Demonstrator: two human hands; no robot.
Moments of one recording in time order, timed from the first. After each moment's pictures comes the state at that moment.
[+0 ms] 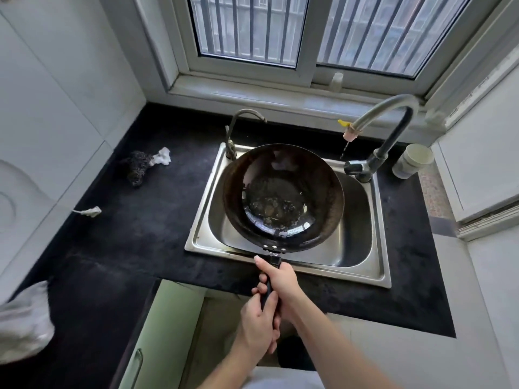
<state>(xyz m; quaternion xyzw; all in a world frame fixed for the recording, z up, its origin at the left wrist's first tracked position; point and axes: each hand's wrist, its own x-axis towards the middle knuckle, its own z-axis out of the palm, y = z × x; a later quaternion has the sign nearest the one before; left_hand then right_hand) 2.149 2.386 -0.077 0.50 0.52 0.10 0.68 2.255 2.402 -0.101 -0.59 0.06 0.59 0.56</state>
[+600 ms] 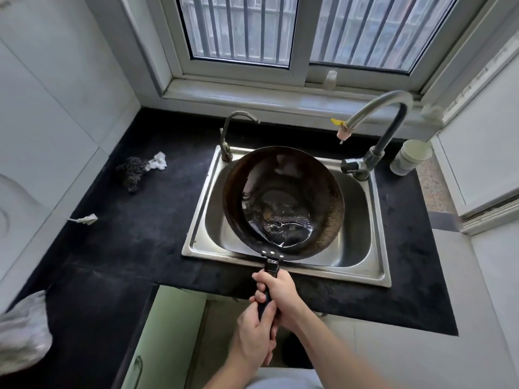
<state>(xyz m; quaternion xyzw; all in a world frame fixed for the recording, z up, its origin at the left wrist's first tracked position) 2.148 2.381 -0.077 0.57 0.53 0.11 0.62 2.254 2.390 -0.102 -0.55 0.01 0.61 0.57</state>
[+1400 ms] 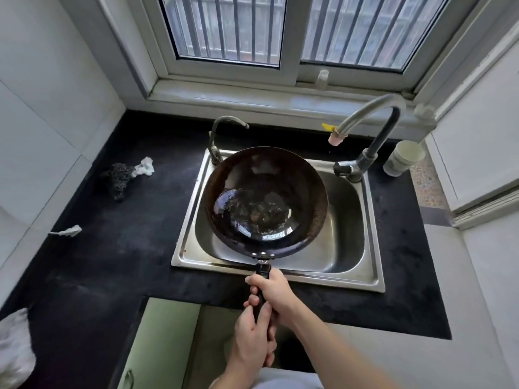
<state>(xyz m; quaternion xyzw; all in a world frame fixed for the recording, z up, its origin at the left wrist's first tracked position) 2.168 2.386 -0.083 0.49 0.55 0.11 0.67 2.278 2.402 -0.097 -0.59 -0.06 0.62 0.51</state>
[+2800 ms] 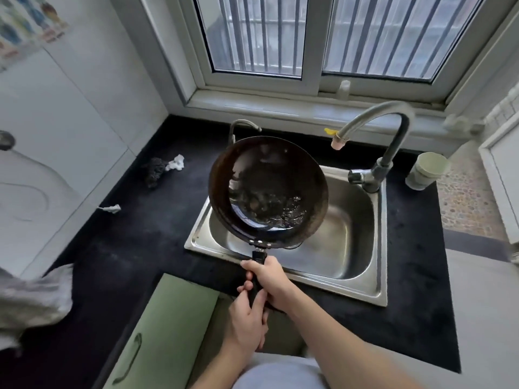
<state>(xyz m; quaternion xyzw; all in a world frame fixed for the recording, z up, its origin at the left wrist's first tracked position) 2.188 2.361 -0.076 0.53 0.58 0.19 0.59 2.296 2.399 -0.079 -0.57 -0.10 0.67 0.47</state>
